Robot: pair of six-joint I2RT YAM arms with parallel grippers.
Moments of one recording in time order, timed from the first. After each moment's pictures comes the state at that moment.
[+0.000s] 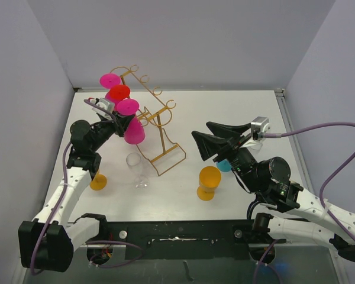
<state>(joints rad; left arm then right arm) -0.13 1.06 0.74 0.41 0.51 -0.15 1.14 0.78 0.92 0.26 0.43 0.19</state>
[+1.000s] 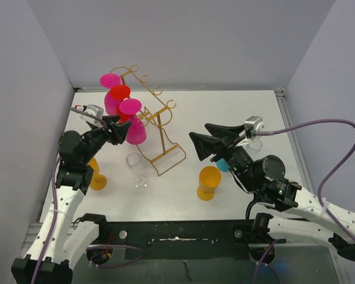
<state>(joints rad) -0.13 0.86 0.75 0.19 0.44 -0.20 1.14 0.79 0.92 0.22 0.45 0.20</state>
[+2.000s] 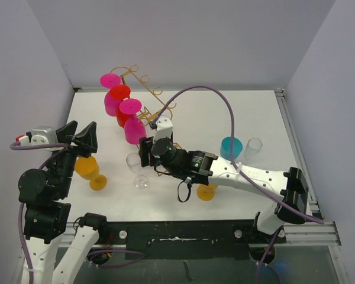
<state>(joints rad) -0.21 0.47 0.99 -0.23 -0.07 -0.21 1.20 1.54 1.38 -0.32 0.50 0.53</state>
